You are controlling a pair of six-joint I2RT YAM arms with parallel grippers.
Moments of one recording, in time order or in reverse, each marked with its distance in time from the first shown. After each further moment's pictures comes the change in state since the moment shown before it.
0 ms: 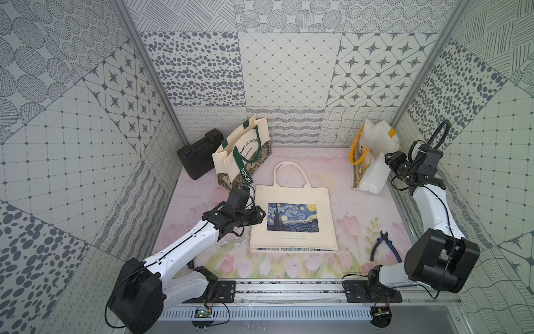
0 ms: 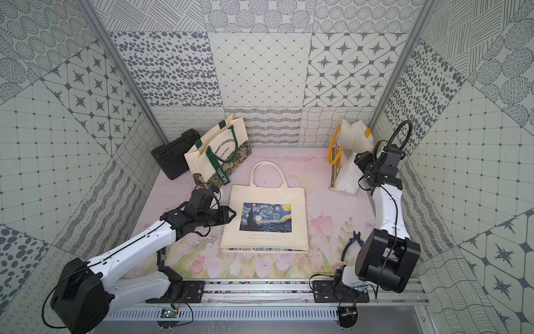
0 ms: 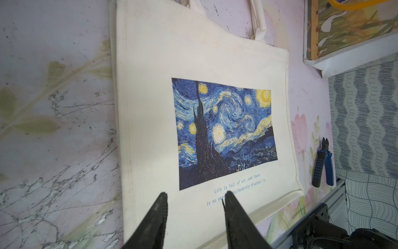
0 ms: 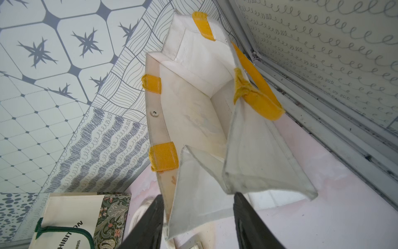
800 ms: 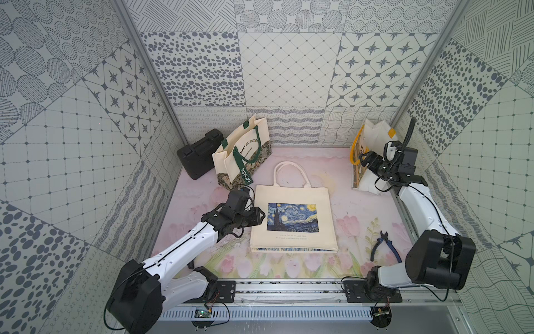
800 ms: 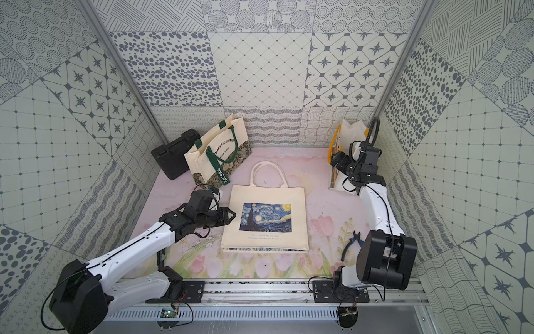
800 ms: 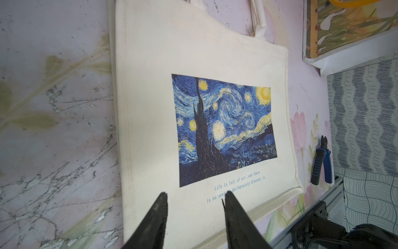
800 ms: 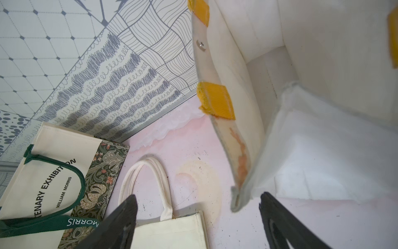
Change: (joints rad) left arm 0.000 -0.019 -0.019 0.007 0.008 -0.004; right arm 0.197 -0.019 -0.047 -0.026 0.040 -0.190
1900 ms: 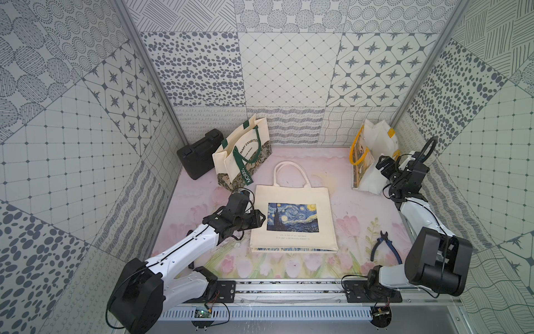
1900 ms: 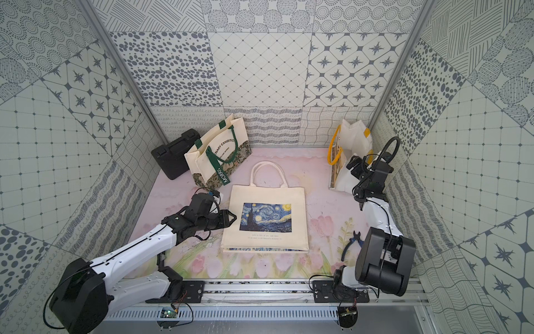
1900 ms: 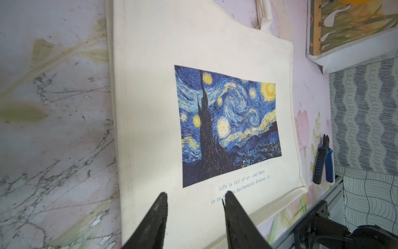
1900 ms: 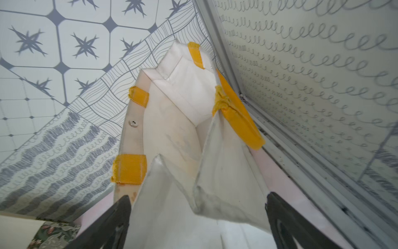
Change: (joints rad) left arm 0.000 0.010 -0.060 0.068 0.018 -0.013; right arm -0.174 0.006 -0.303 0.601 0.079 0.084
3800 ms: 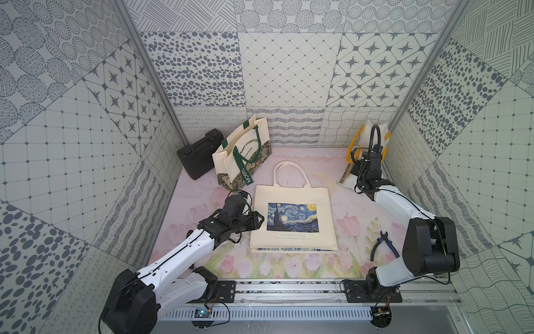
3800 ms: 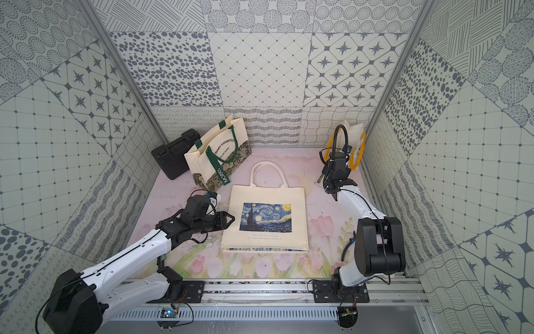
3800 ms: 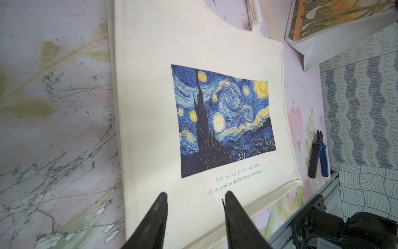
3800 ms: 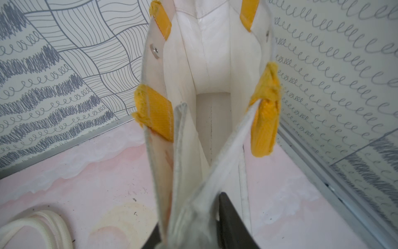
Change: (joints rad) left arm 0.000 -0.087 -0.024 -0.031 0.000 0.010; right arm 0.430 0.085 0.159 -0.275 0.608 -0.193
